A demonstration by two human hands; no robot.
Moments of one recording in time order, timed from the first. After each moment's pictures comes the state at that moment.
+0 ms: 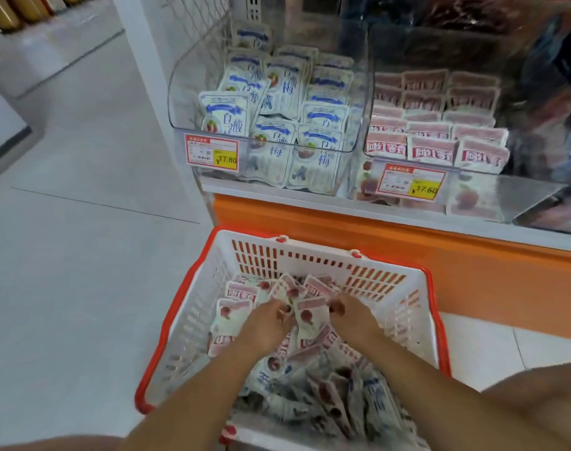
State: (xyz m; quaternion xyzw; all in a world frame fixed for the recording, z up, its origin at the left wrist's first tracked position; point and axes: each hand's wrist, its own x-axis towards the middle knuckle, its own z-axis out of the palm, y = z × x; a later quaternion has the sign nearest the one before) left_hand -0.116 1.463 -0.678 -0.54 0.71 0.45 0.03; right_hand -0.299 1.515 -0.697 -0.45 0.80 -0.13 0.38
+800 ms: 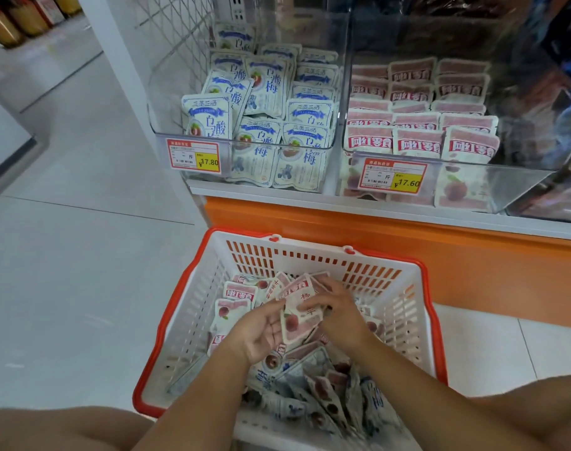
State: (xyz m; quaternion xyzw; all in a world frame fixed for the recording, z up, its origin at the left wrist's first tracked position) left_hand -0.127 1.468 -0.686 -0.52 0.13 0.82 -0.19; right_hand -0.286 1.523 -0.697 -0.47 0.71 -0.32 0.41
